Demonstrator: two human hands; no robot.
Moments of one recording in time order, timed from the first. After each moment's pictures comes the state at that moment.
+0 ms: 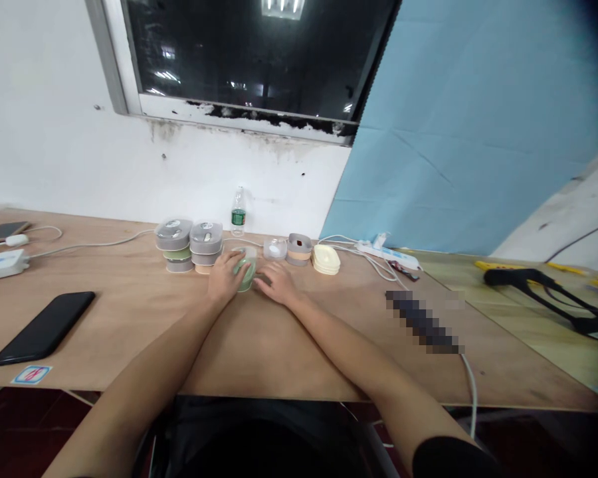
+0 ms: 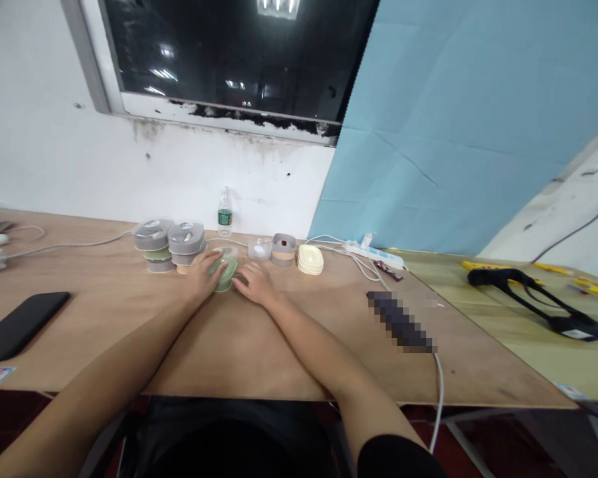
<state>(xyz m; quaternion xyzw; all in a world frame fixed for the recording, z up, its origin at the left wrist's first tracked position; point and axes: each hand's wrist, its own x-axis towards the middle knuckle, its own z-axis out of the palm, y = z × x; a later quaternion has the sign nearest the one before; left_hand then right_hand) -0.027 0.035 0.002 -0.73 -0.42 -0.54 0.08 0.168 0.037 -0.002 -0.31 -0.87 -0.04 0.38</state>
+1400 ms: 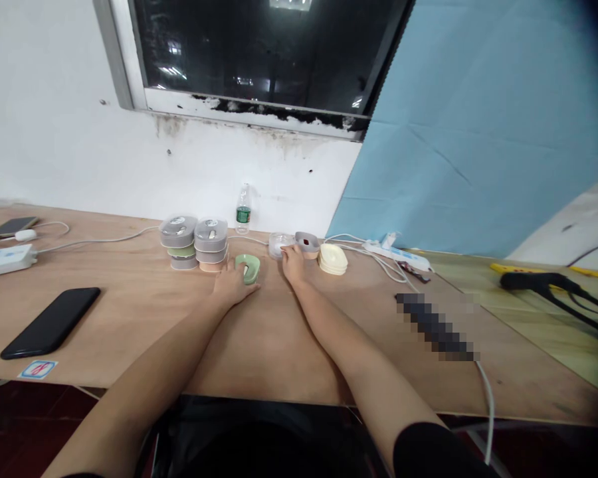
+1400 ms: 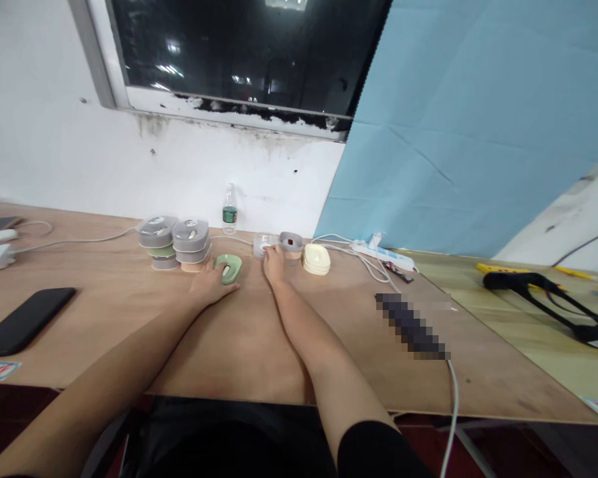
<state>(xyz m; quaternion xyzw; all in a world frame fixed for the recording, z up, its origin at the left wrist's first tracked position) -0.024 0.028 -0.006 -0.76 -0.61 -0.23 -0.02 0.199 0.125 -0.028 -0.50 -0.72 -0.05 0.48</state>
